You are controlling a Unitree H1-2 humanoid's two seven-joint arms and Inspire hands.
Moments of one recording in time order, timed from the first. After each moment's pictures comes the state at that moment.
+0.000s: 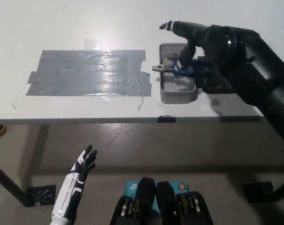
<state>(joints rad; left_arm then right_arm) 0.10 0.11 -0.10 -0.15 0.09 -0.09 -0.05 -1.26 -0.24 0.62 0.78 -0.47 0.32 0.49</state>
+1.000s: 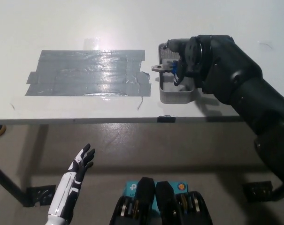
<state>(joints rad) 0.10 0.13 -0.08 -0.17 0.09 -0.09 -0.07 -1.33 -0.13 0.68 1.11 -0.56 0.28 0.48</state>
